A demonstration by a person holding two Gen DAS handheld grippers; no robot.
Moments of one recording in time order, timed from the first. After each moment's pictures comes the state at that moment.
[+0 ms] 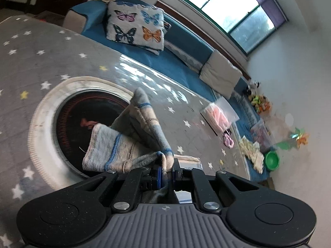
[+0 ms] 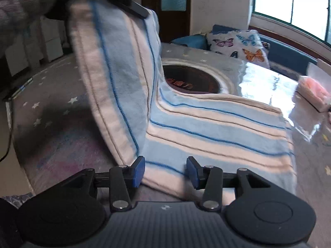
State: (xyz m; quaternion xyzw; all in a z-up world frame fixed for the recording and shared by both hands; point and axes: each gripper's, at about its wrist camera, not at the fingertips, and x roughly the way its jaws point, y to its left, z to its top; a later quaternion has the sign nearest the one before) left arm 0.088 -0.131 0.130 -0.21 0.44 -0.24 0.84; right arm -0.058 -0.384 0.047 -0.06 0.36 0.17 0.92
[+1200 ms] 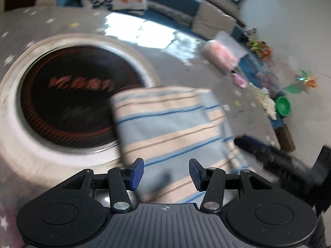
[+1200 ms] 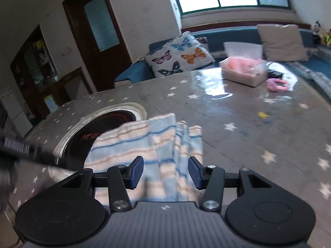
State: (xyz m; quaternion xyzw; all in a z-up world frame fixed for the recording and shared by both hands) left arm 0.078 -0.177 0.039 -0.10 0.51 -0.28 0.81; right arm -0.010 -0.522 0.069 0.13 0.32 0.07 0.94
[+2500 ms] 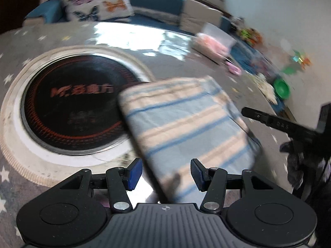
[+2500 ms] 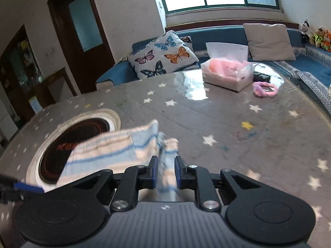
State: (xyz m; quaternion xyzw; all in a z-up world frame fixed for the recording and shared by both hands) left arm 0.055 -0.177 0.044 -0.01 0.48 -0.33 0.82; right arm 0.004 -0.553 0.067 0.12 0.33 0.02 0.93
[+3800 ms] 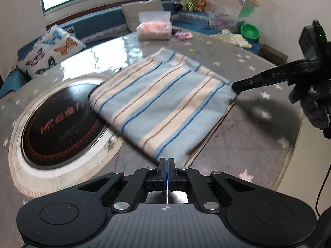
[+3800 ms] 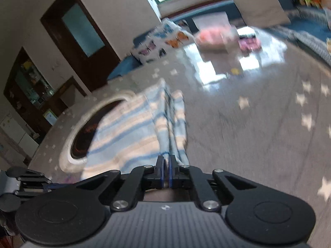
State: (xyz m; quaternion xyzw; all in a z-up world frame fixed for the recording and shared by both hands) left arm -0.018 -0.180 0.032 0.20 0.38 -0.40 0.81; right arm -0.080 -0.558 0.042 0.24 0.35 0.04 0.90
